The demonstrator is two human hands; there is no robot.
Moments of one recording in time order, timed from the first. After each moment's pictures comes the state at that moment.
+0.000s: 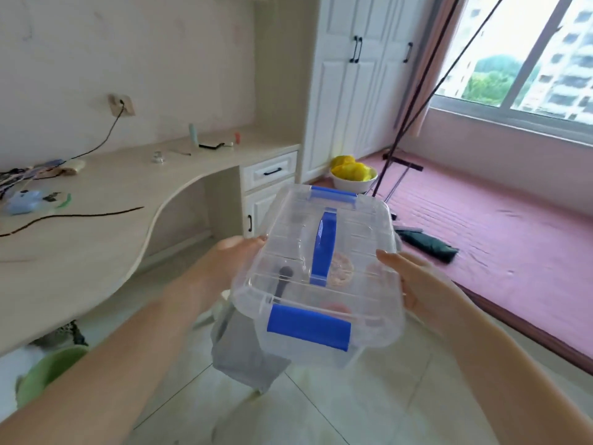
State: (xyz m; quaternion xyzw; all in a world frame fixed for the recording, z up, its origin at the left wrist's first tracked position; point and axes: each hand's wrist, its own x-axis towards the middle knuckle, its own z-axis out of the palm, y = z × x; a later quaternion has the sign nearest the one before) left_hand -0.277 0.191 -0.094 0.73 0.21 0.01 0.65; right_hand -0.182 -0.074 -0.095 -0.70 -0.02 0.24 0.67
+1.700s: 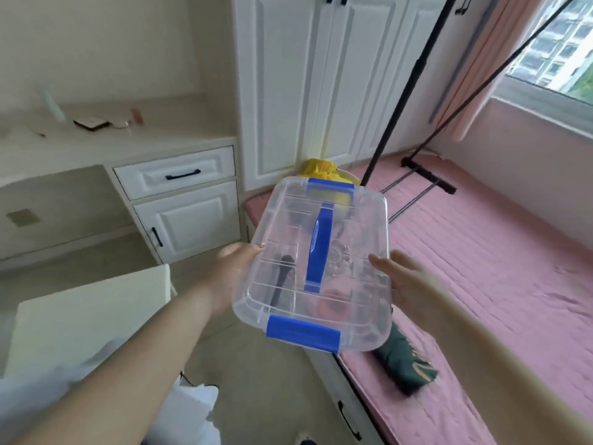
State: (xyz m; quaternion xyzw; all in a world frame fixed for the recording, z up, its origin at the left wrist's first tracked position) left_hand 0.458 -0.069 -0.173 0.60 0.35 0.08 0.72; right_hand 0.605 -0.299 -0.164 -0.69 -0.10 0.33 0.64
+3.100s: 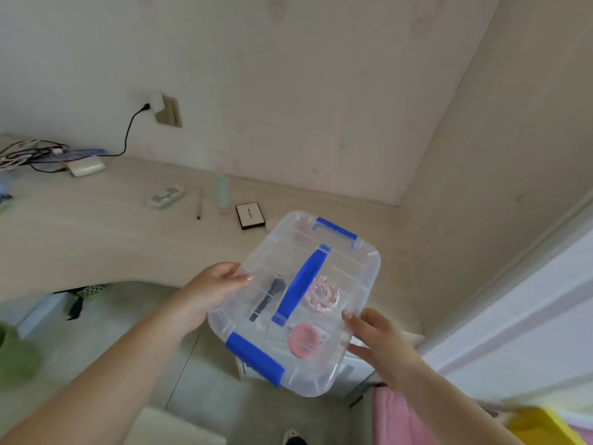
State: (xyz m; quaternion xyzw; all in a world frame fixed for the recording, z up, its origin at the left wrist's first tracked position) left_hand 0.598 0.527 -0.195 0.52 0.56 0.27 0.59; right_hand 0.852 0.409 -0.213 -0.61 -0.27 0.59 0.45
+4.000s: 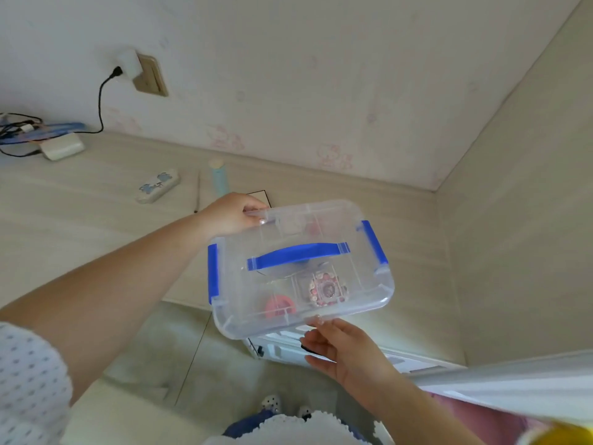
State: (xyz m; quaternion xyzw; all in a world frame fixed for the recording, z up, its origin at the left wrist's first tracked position) left_hand 0.630 0.748 -0.192 0.78 0.53 0.08 0.33; right_hand 0.807 0.523 -0.223 -0.59 -0.12 0.69 0.39
